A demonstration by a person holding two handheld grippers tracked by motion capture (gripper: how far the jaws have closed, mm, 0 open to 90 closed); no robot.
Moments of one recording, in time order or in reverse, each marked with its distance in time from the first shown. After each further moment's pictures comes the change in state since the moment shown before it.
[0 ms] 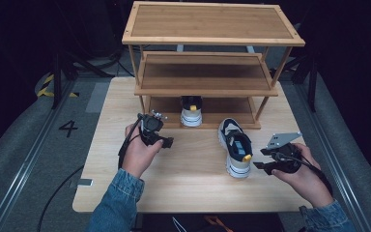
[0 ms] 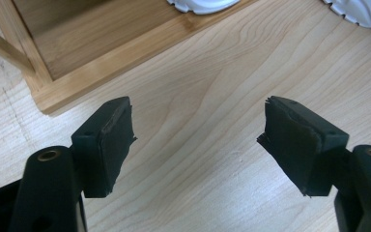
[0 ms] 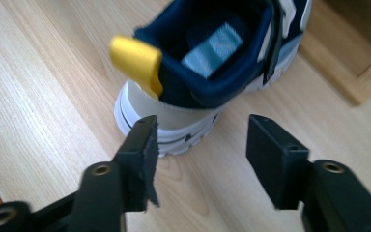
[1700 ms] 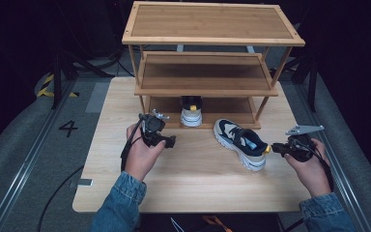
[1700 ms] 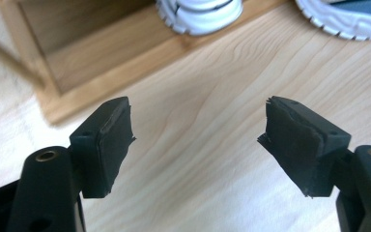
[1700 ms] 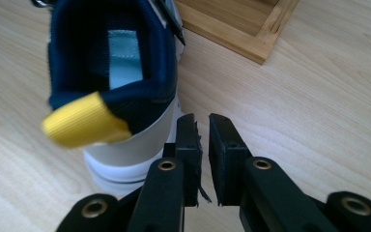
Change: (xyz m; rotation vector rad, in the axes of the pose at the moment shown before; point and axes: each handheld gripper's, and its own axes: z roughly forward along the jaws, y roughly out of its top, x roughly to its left) left arm -0.008 -0.003 -0.011 -0.061 0.030 0.005; right arm -0.057 -0.038 0.008 -0.066 -0.134 0.338
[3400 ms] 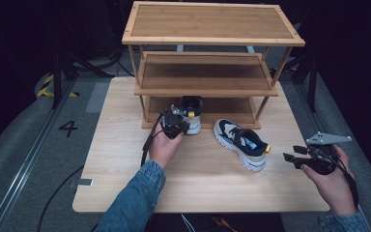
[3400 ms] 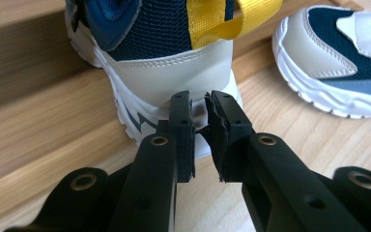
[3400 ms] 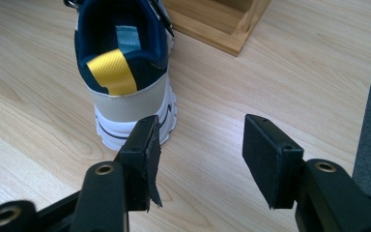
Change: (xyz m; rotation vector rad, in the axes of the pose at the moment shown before) left arm -0.013 0.034 0.088 -0.182 -0.120 -0.023; right arm 0.000 -0.026 -0.053 -0.064 -0.039 0.011
